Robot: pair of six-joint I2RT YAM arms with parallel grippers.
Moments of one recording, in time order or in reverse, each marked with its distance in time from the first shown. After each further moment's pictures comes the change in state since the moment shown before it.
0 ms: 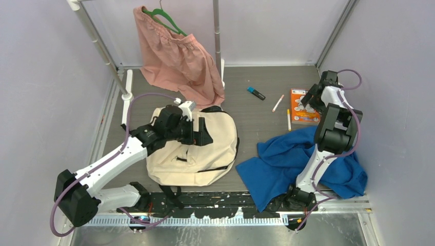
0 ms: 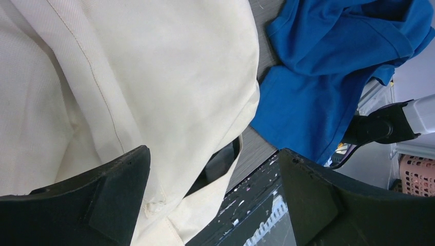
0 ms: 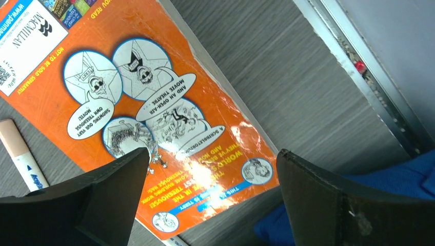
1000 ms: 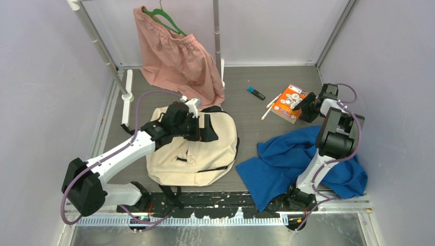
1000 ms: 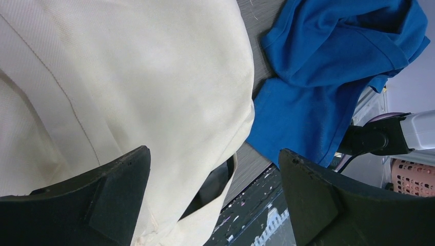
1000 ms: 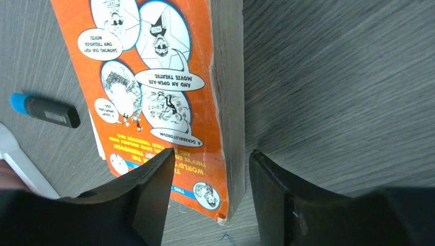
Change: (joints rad) left arm 0.000 0.107 0.013 0.101 0.021 -0.021; right arm -0.036 -0.070 -0.269 0.268 -0.484 0.118
